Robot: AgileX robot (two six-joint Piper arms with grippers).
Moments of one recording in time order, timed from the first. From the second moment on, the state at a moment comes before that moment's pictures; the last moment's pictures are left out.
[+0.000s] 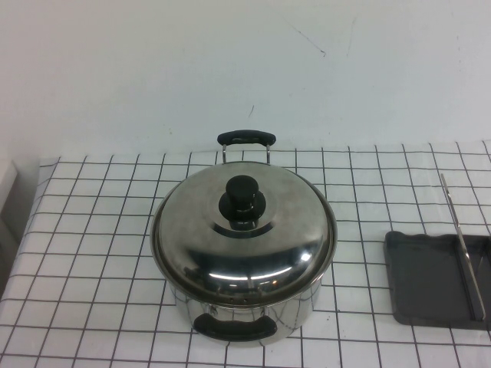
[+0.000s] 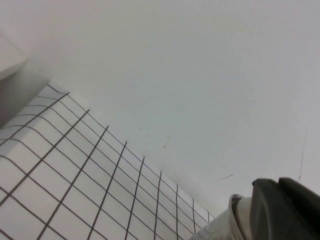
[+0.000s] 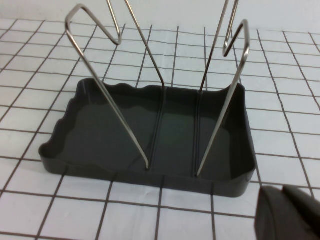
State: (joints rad) right arm 0.04 -0.01 0.02 -0.08 0.43 0.03; left arm -0.03 -0.01 0.03 -0.92 0.09 0.05
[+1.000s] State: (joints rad) right arm 0.04 -0.01 0.02 -0.08 0.43 0.03; left arm -0.03 0.57 -0.42 -1.10 0.49 1.11
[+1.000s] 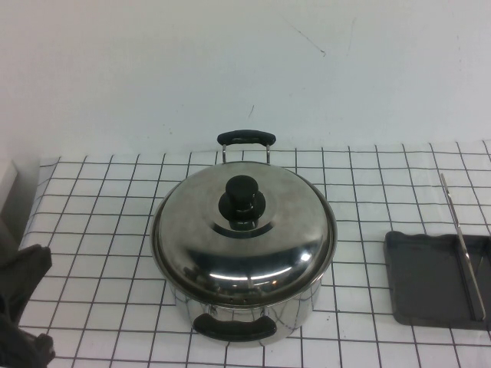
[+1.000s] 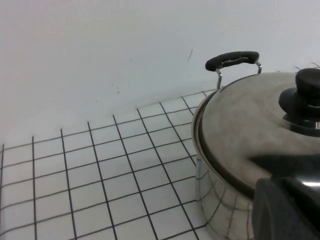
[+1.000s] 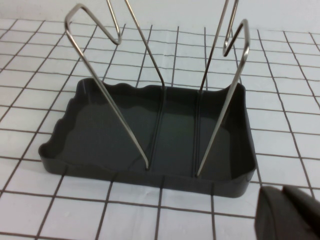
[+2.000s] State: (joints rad) right arm 0.04 -0.01 0.02 -0.08 0.43 0.03; left arm -0.53 1.01 -0.61 0.49 -0.24 -0.58
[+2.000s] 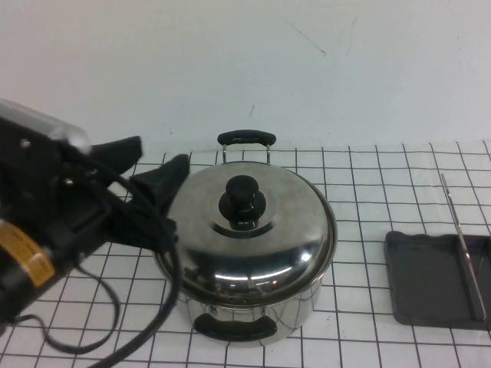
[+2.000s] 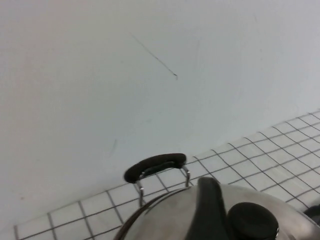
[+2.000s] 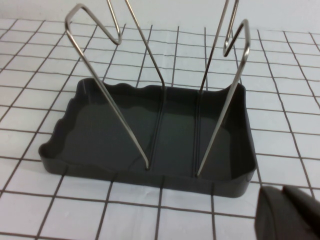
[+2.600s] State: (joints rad) right arm 0.04 -0.01 0.02 -0.08 0.43 0.03; left arm -0.56 1.57 -0.73 0.40 -0.65 -0.42
